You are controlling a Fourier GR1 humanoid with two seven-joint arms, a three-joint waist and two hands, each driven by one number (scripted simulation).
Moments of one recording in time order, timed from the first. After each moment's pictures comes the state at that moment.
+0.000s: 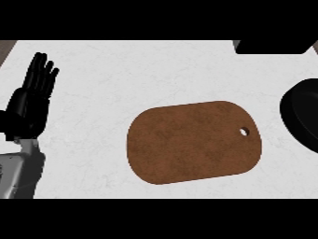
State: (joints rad) left arm -0.27 0.21 0.09 -1.54 0.14 0.11 0.05; right arm -0.28 -0.50 -0.45 -1.51 1.01 -0.10 0.38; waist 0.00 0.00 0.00
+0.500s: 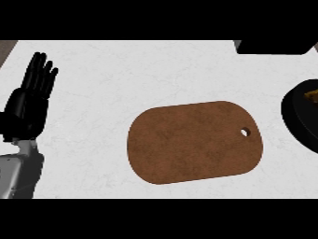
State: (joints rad) left arm -0.27 0.21 0.09 -1.56 0.14 0.10 0.06; right arm -0.37 -0.51 -0.52 -1.16 0.83 -0.05 0.24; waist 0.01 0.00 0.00
